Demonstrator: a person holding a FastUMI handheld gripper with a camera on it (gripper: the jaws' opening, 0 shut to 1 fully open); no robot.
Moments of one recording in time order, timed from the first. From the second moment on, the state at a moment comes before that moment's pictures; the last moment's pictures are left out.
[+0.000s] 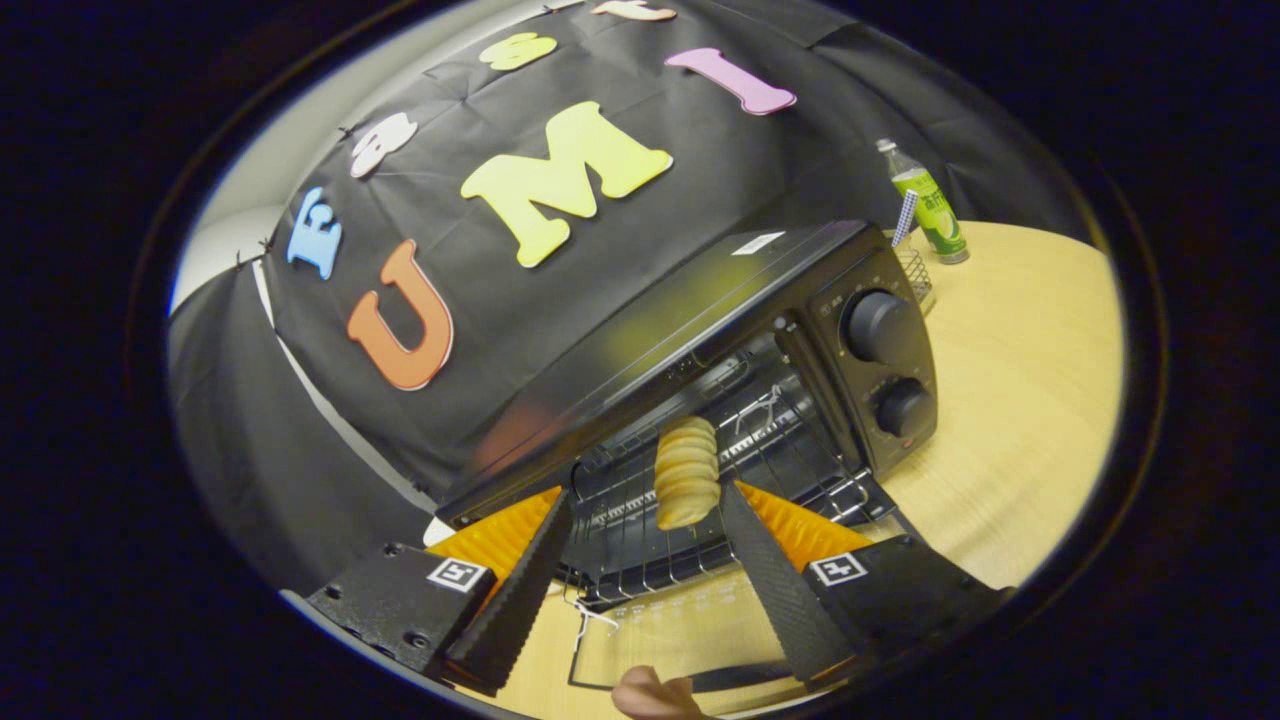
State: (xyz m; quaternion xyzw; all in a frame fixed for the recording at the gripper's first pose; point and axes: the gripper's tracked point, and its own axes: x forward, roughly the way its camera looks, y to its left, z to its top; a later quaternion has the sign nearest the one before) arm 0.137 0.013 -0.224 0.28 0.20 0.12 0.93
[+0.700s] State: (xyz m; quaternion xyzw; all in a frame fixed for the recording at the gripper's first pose) arm 0.020 0.008 -0.301 0.12 0.38 0.12 0.91
